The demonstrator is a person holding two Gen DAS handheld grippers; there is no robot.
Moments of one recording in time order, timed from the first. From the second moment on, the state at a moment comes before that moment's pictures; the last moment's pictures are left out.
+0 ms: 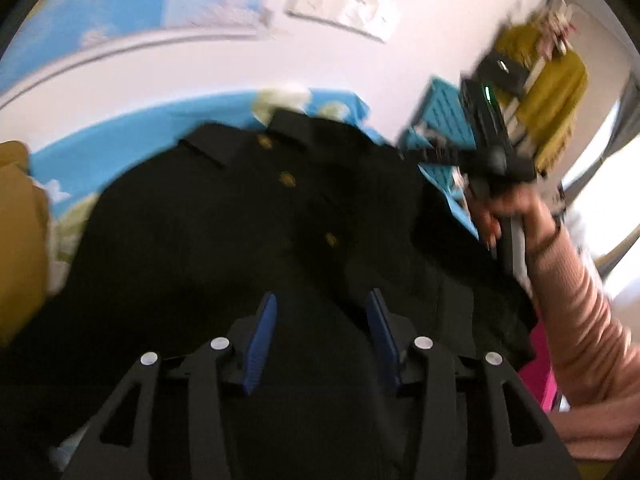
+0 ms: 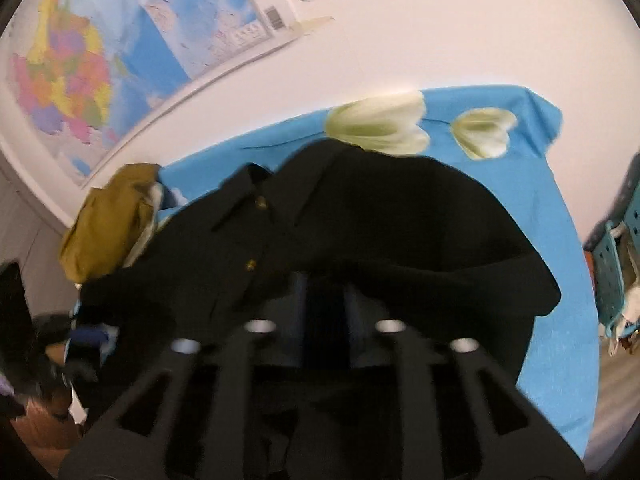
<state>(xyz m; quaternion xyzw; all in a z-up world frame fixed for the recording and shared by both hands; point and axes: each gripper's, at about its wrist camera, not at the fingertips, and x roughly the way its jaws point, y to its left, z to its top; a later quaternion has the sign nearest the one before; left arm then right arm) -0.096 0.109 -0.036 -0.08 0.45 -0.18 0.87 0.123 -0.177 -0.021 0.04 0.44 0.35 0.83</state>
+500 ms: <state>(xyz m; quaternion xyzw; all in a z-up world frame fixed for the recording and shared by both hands) -0.104 0.116 -0.050 -0.12 0.44 -0.21 0.86 -0.016 -0.203 -0.048 -0.06 0.46 0.46 0.75</state>
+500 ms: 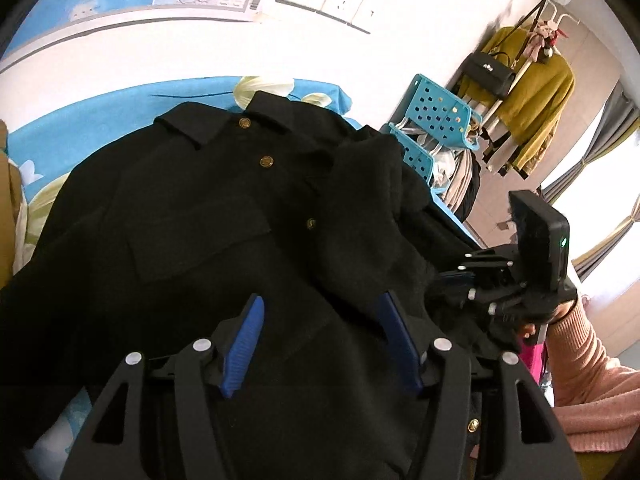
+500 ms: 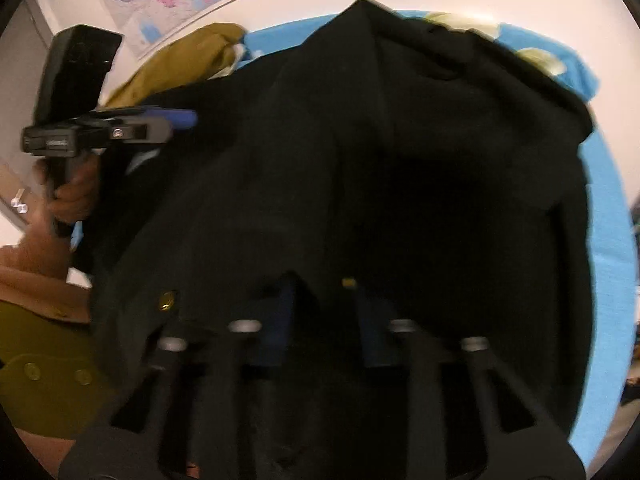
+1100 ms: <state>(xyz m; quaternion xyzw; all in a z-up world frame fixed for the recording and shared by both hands) -0.152 0.162 -0.015 -0.09 0.37 -0.19 0.91 0.029 -0.023 -0.005 -0.06 0.44 0.52 0.73</state>
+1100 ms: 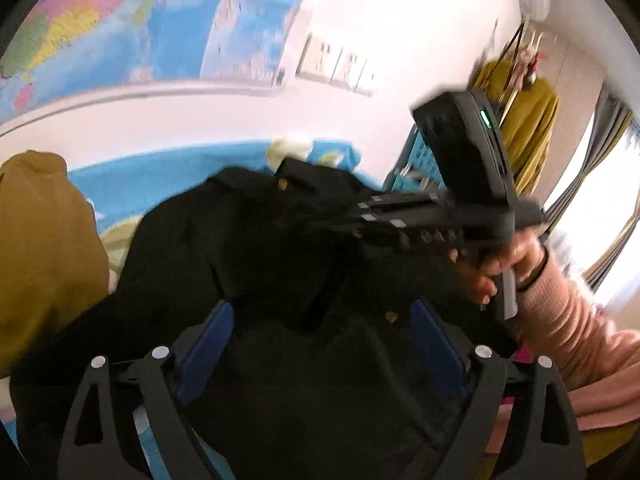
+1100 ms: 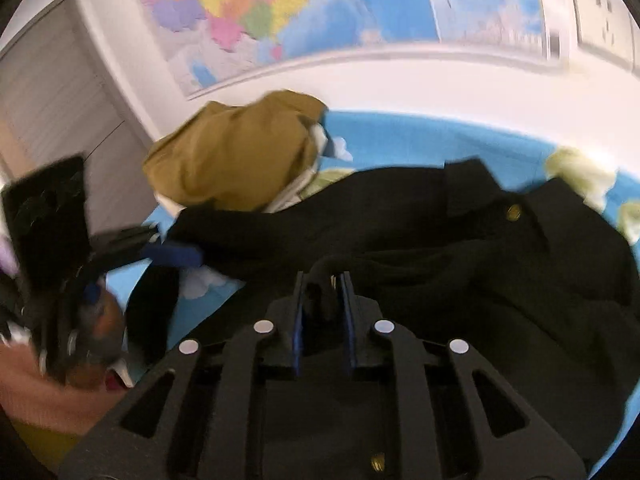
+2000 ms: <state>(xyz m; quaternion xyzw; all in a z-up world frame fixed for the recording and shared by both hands) -0.065 0.241 -0.067 -0.23 0.47 -0.04 0.85 0.132 -0.261 -0.056 0.08 0.47 0.28 0.84</state>
